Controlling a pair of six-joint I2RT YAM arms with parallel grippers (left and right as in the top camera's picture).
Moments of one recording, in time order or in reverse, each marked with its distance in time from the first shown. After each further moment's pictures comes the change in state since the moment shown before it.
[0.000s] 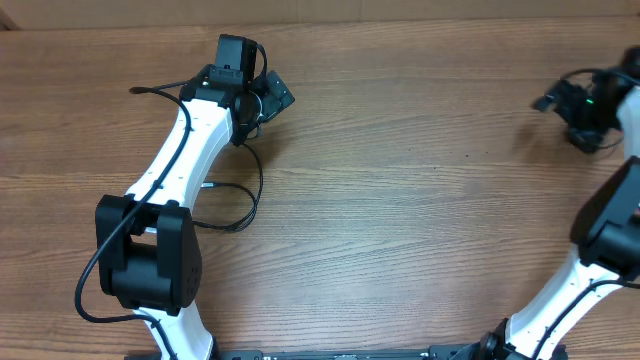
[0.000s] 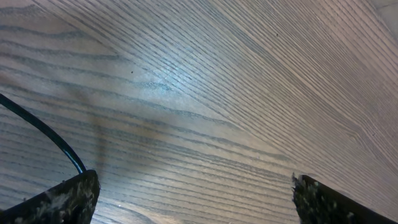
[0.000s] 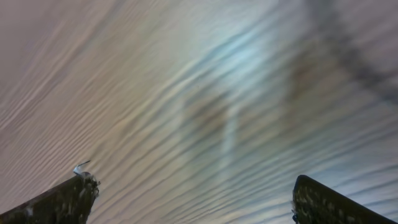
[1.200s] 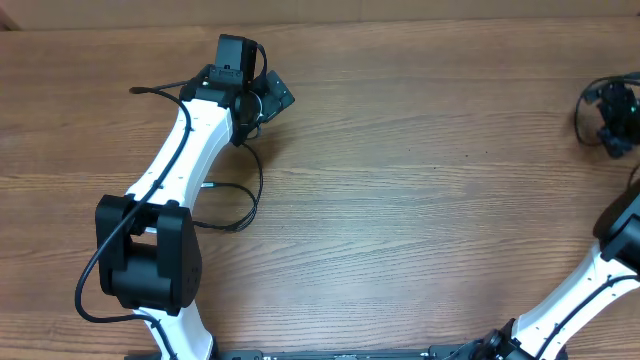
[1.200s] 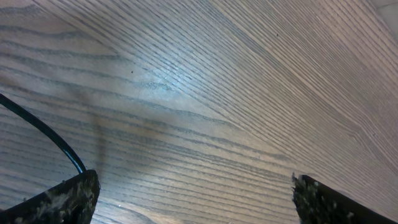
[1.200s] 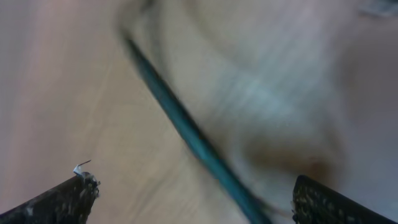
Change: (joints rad) left arm 0.000 0.000 0.000 0.000 0.000 0.000; right arm -0.195 0.125 0.000 0.329 -0.052 0.224
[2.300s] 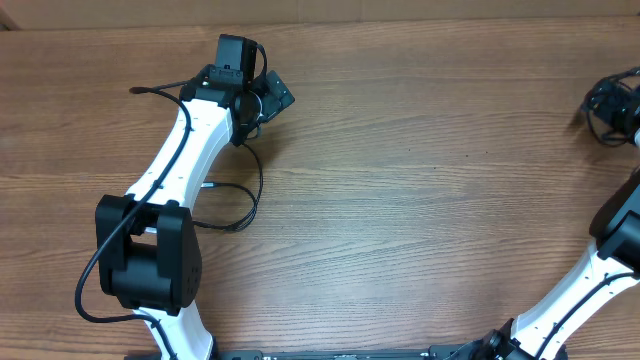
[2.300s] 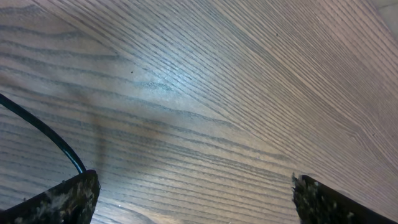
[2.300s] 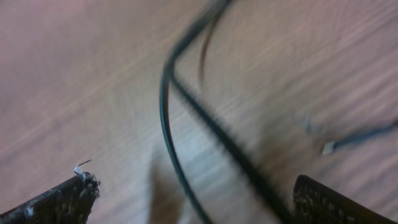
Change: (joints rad) left arm 0.000 0.000 0.000 0.000 0.000 0.000; right arm 0.028 0.000 -0.069 0.255 0.187 -0.409
